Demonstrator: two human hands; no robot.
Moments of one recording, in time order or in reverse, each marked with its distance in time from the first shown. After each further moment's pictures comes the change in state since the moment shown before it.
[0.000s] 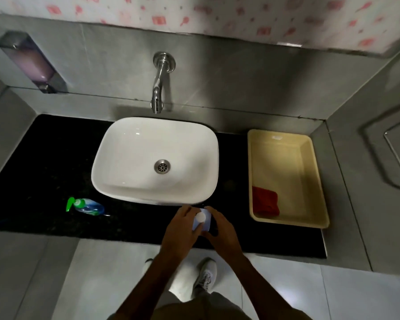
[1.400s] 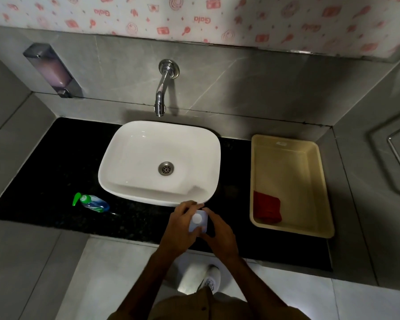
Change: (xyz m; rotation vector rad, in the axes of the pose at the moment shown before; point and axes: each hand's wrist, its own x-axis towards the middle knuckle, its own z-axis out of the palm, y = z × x) left_hand 0.000 -0.001 0.007 -0.051 0.096 0.166; right_hand -0.003 0.023 -0.002 0.039 0.041 -0.265
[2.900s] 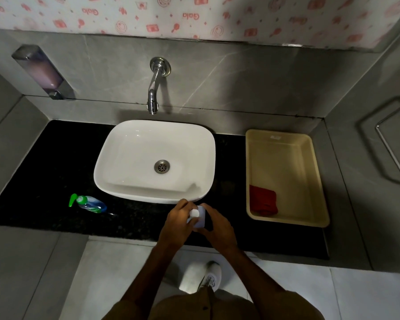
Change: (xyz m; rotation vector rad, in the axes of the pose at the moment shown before) left_hand 0.004 0.006 -0.005 0.032 -0.011 -0.001; right_hand 0.000 -0.004 -0.007 -0.103 -0.004 -0.017
